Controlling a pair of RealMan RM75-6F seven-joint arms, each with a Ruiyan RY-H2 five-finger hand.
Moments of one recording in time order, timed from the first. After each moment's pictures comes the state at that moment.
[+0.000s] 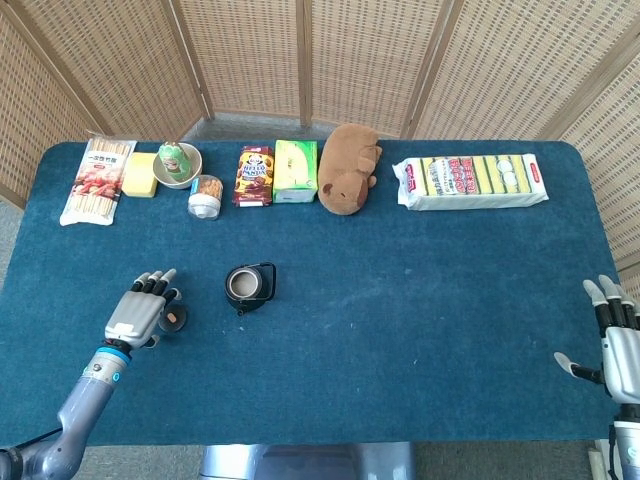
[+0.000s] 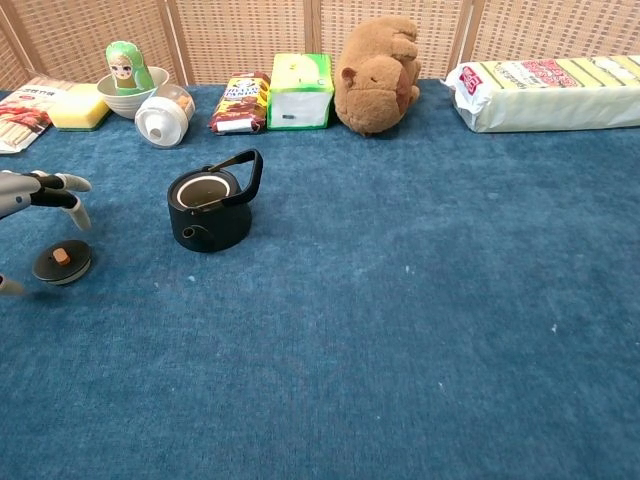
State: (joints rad) left arm -0.47 -1.35 -0.08 -1.66 1.05 0.99 0.58; right arm 0.05 -1.07 0.12 -1.69 -1.39 1.48 -0.01
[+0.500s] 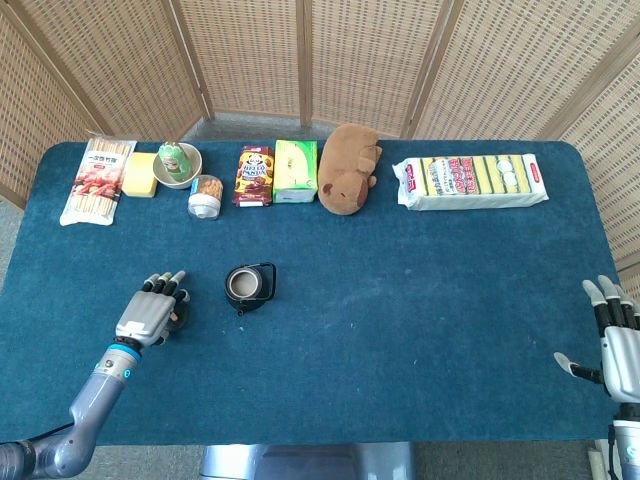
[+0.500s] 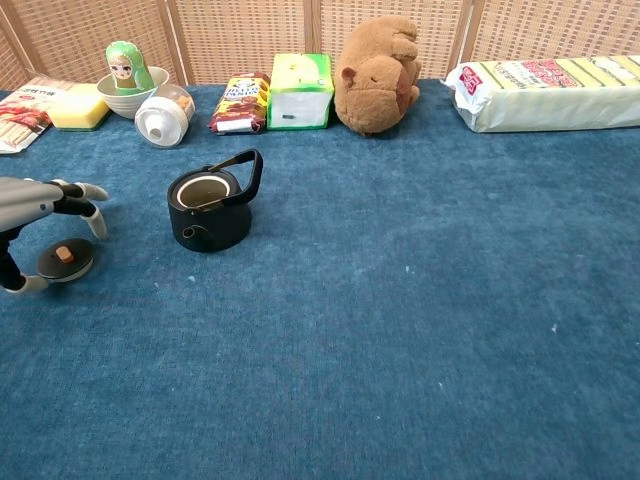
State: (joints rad) left arm -0.52 -1.38 -0.07 -1.66 0.98 0.98 0.63; right arm 0.05 -1.07 0.12 -1.69 -1.38 1.47 -0.01
